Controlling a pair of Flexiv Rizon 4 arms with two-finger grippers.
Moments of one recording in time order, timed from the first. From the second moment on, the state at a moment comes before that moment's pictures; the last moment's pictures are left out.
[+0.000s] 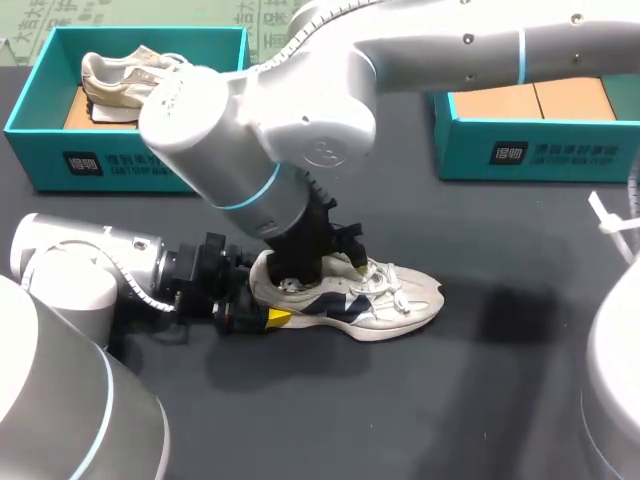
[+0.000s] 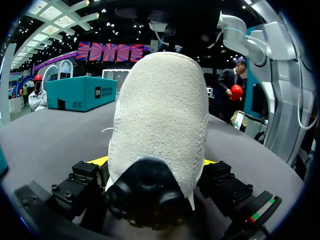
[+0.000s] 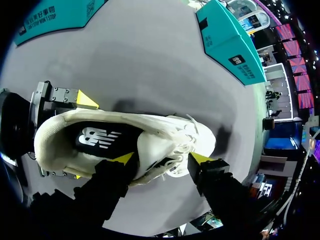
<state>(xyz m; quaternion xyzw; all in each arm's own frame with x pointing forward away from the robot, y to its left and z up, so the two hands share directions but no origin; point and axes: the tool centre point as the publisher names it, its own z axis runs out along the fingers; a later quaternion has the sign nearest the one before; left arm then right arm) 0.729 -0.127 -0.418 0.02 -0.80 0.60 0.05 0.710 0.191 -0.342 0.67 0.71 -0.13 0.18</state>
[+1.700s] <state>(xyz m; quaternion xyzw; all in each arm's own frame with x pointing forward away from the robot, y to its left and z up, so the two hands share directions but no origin) 0.729 -0.127 -0.418 0.02 -0.80 0.60 0.05 0.717 0.123 -0.326 0.61 0.79 -0.07 0.07</state>
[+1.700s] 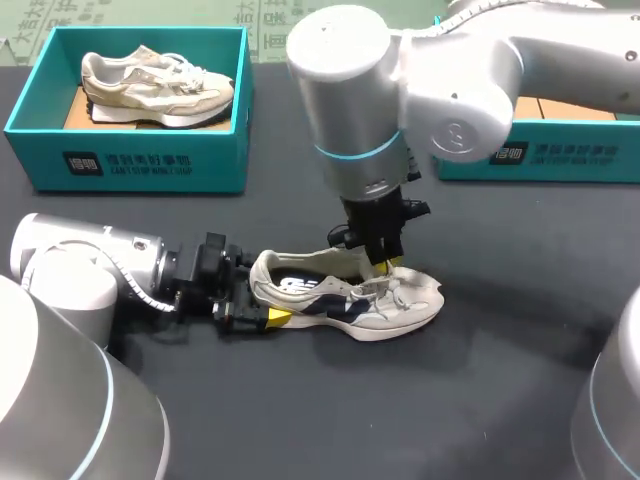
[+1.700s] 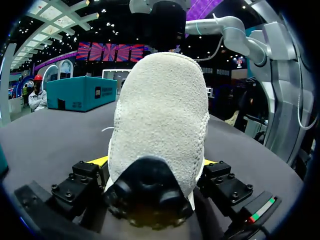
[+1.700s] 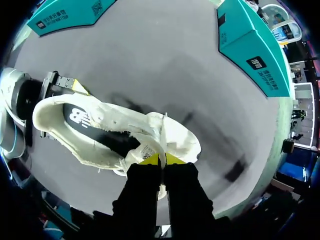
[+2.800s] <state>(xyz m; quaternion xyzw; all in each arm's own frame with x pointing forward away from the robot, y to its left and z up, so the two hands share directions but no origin) 0.729 -0.129 -0.416 0.02 -0.80 0.60 0.05 0.720 0.052 -0.374 0.57 0.82 0.08 -0.07</state>
